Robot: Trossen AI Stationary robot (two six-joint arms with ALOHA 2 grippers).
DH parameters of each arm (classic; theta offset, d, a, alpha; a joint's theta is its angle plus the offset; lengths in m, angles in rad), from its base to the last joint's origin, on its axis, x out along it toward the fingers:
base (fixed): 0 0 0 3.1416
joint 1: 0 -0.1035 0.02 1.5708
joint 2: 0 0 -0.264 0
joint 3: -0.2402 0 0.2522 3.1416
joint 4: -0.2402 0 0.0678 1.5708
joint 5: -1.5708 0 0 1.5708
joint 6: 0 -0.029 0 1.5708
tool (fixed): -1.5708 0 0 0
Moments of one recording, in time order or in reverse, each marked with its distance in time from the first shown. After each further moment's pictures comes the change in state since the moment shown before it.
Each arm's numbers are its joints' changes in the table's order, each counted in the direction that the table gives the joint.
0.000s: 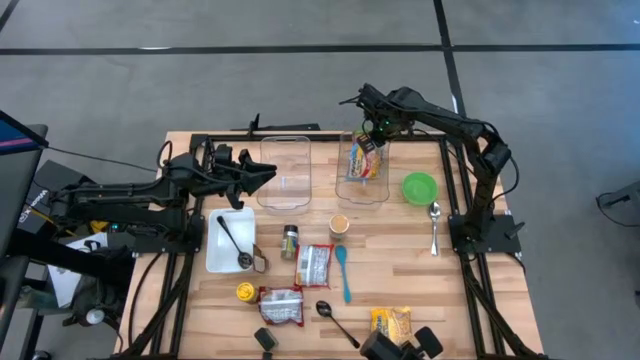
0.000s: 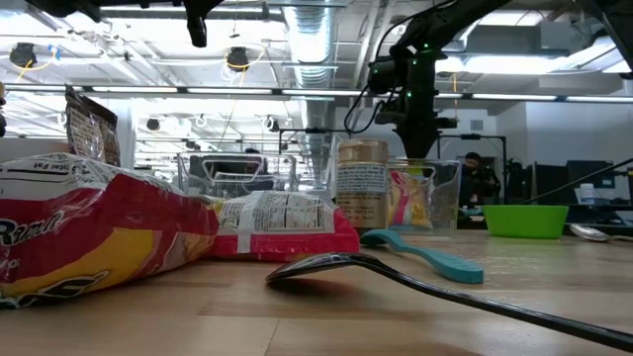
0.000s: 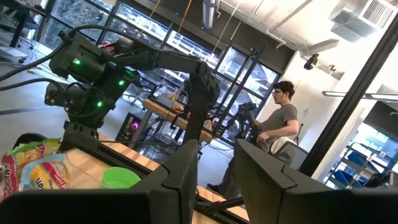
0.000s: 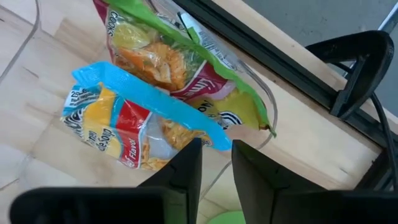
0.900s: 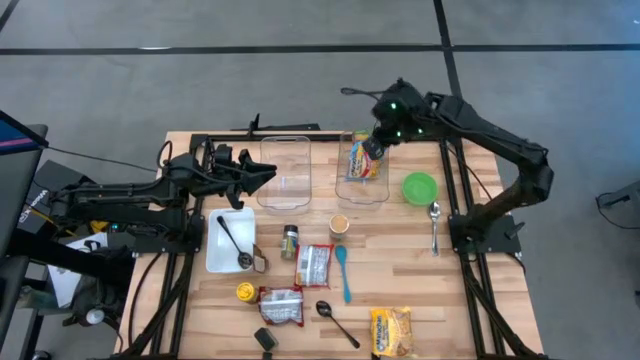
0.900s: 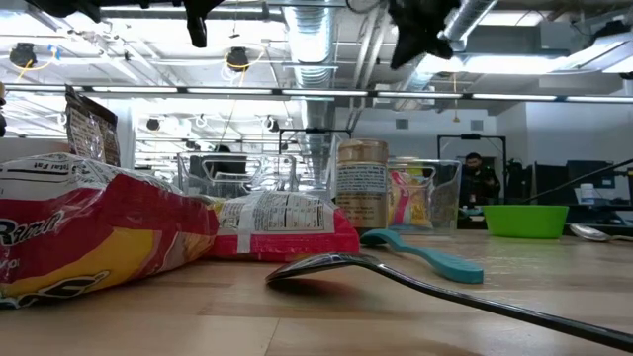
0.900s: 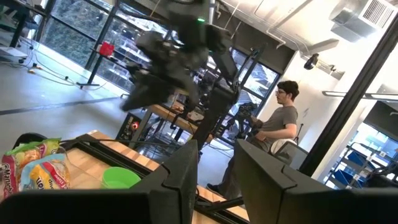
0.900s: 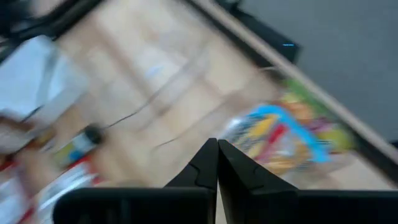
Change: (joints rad) left arm 0.000 0.000 0.000 0.000 0.000 0.000; right arm -0.256 -0.381 -0.001 0.117 -0.160 -0.007
